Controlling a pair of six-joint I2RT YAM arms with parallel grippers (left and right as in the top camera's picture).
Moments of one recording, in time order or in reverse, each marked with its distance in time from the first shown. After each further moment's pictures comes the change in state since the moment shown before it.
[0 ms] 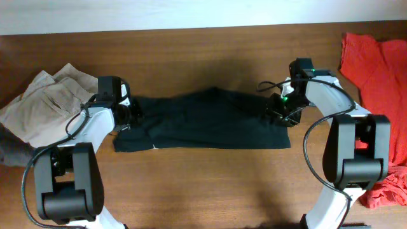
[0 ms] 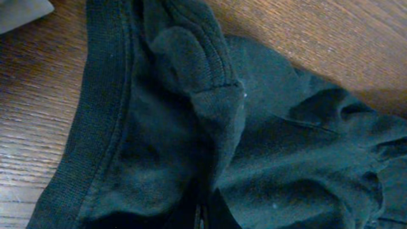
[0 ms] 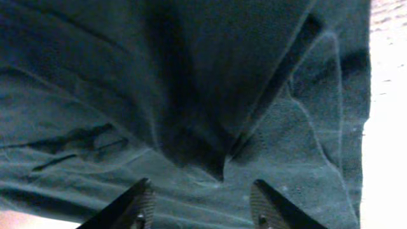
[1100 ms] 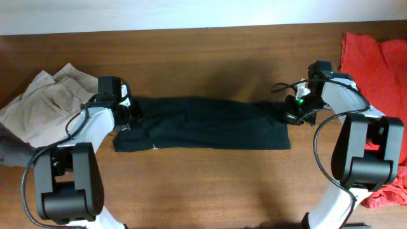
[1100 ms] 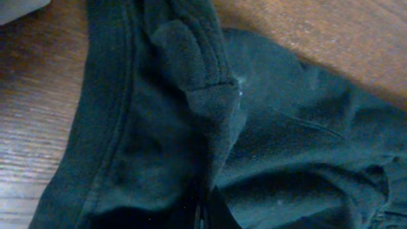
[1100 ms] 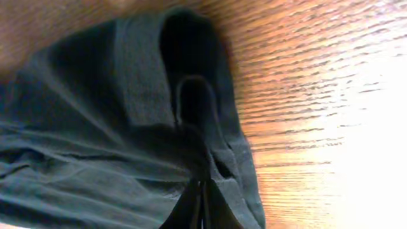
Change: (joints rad) left arm 0.005 0.000 0.000 -0.019 0.004 0.024; right arm -0.118 0.000 -0.024 0.011 0.027 -0.146
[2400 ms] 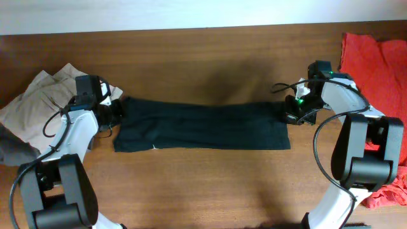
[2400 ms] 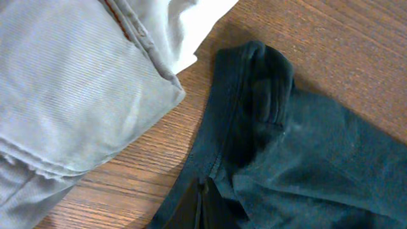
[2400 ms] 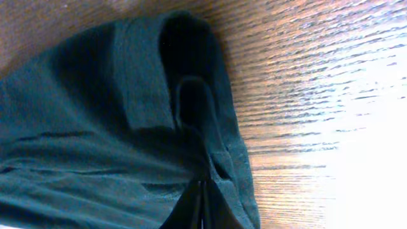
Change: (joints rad) left arm 0.106 -0.082 0.009 -0.048 -0.103 0.097; right arm 0.000 -0.002 0.000 0.005 0.011 -0.022
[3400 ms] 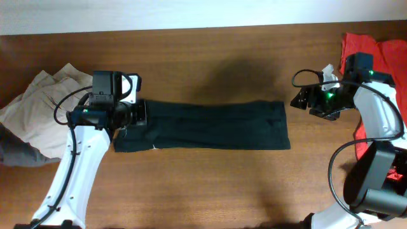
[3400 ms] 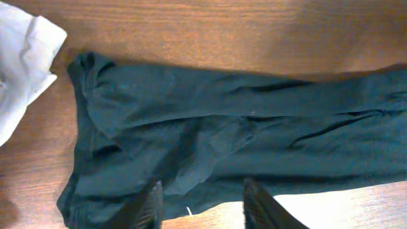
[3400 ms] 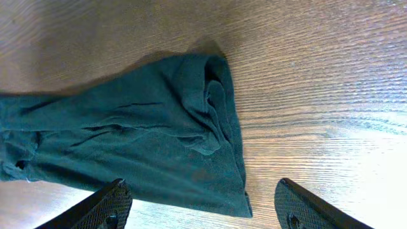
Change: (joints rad) left arm -0.223 -0.305 0.060 -0.241 0.090 0.151; right arm -0.149 -0.201 0.033 -0.076 -0.138 -0.165
